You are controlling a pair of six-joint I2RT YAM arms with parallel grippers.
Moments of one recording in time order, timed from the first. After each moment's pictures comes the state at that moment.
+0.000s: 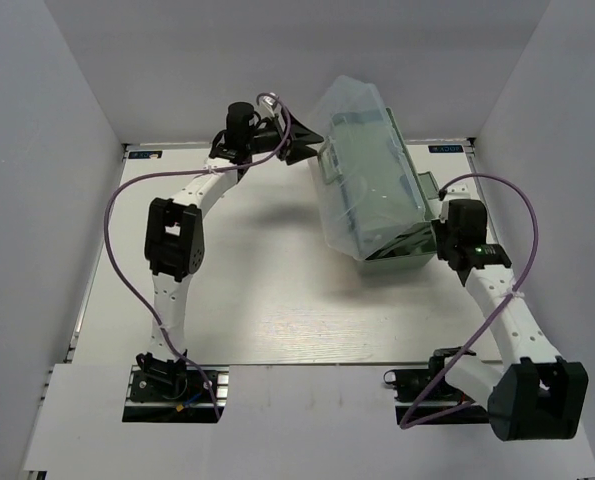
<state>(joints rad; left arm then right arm) -0.33 2.24 1.92 0.14 0.85 -1.15 0.10 1.04 0.80 -0.50 0.25 -0.16</state>
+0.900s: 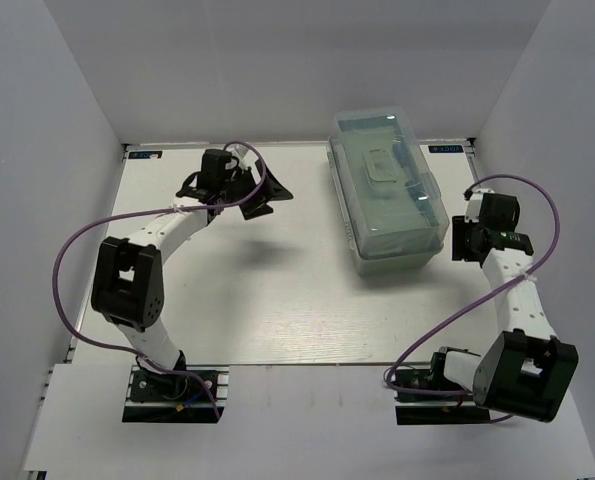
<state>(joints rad) -0.31 1.71 1.25 -0.14 0.54 -0.77 -0.17 1.18 0.90 -0.62 0.04 -0.22</state>
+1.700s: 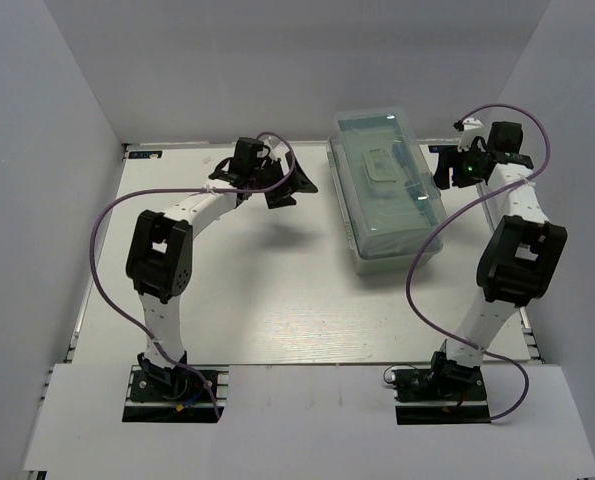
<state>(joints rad) -0.40 1.97 1.51 -0.17 0.53 -0.74 -0.21 1.85 1.57 -0.54 -0.47 -0.36</state>
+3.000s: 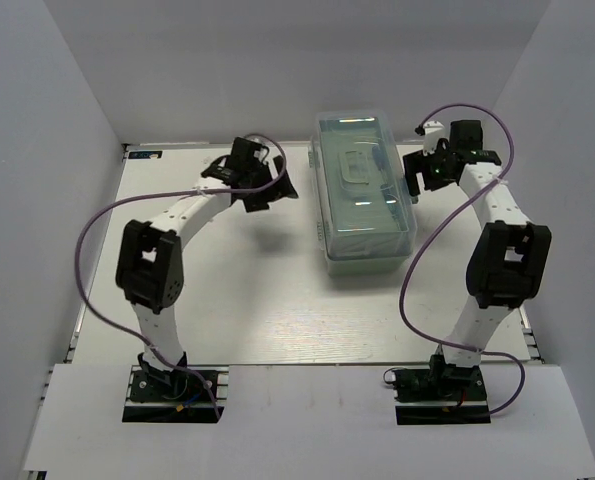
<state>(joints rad) -0.42 1.95 1.56 -0.44 0.22 -0.68 -0.02 1.87 1.62 -0.62 -0.40 -0.37</state>
